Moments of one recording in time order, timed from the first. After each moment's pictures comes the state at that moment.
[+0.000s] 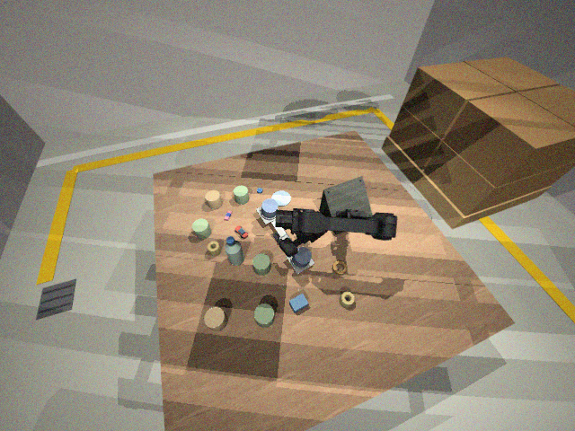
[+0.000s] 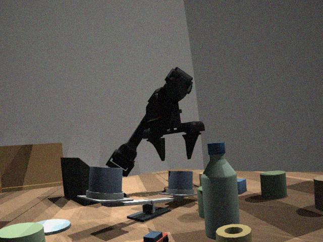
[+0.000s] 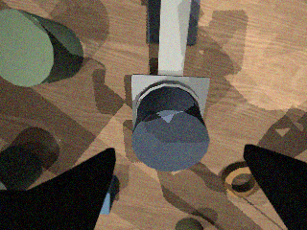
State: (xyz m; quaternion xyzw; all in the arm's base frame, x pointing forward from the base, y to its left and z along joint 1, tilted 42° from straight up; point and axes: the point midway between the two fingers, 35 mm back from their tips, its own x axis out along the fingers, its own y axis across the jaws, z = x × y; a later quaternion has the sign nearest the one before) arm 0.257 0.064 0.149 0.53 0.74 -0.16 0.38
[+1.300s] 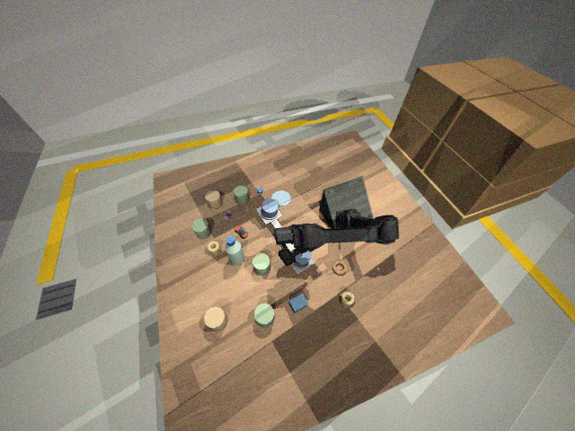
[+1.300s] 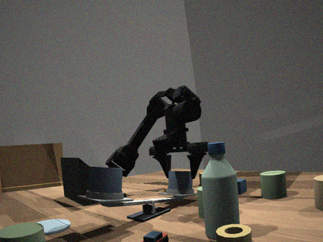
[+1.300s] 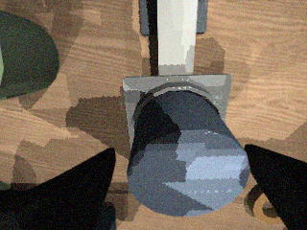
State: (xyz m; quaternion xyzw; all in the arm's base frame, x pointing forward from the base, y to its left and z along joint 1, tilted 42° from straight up) arm 0.252 0.107 0.114 0.54 0.73 -0.19 0.37
